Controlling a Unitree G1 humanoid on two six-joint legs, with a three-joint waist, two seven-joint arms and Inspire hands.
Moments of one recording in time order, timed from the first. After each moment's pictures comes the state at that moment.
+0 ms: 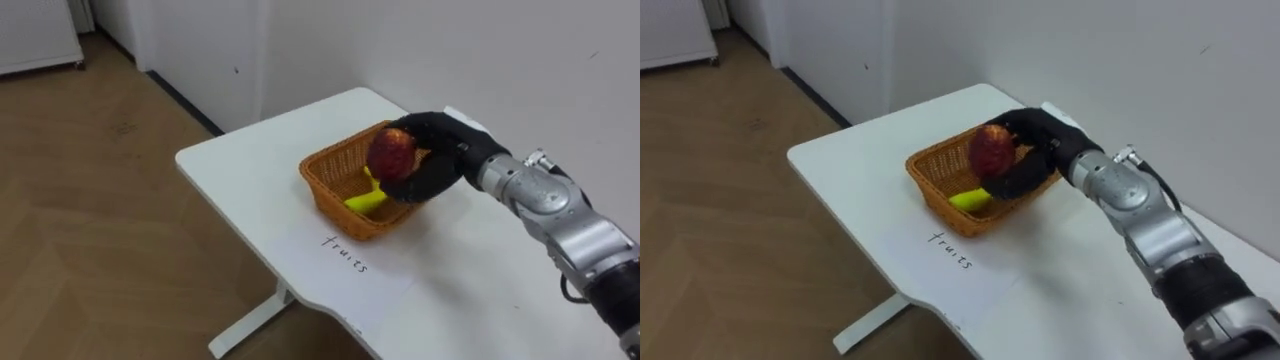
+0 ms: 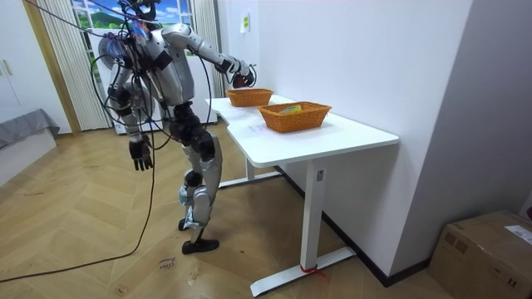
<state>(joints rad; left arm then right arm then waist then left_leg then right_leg) 0.61 0.41 0.01 0.75 0.41 0.16 -0.14 -0.44 -0.60 0.48 0.54 0.22 0.02 0.18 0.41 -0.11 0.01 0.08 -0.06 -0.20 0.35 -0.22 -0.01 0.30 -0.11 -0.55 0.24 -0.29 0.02</state>
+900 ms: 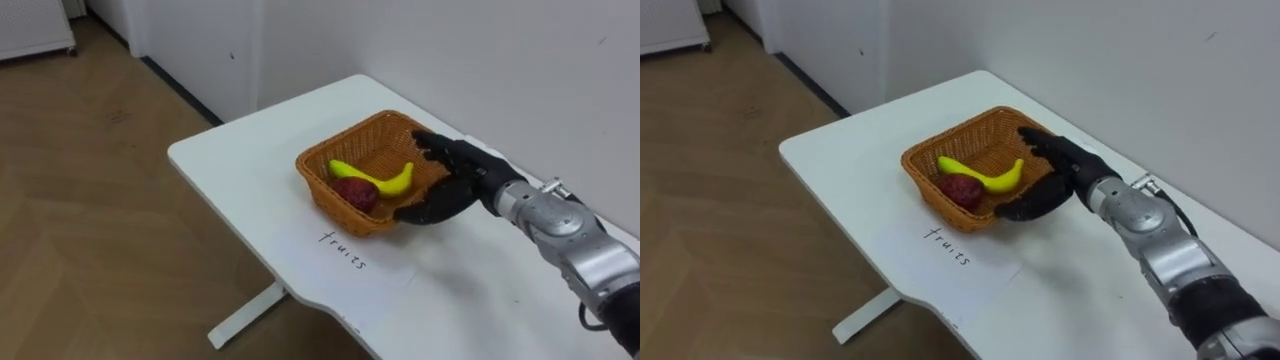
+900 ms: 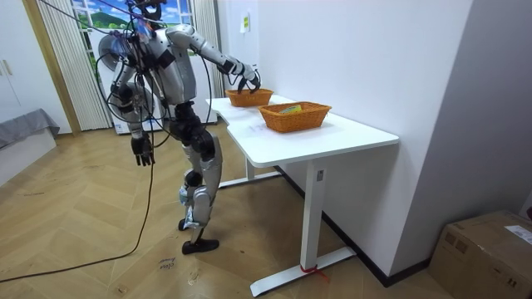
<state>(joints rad) 0.60 0.42 0.01 0.71 0.45 0.14 -0.15 -0.43 -0.63 0.48 0.54 0.25 0.02 0.18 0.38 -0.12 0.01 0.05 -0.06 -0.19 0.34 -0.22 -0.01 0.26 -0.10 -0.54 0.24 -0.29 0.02</state>
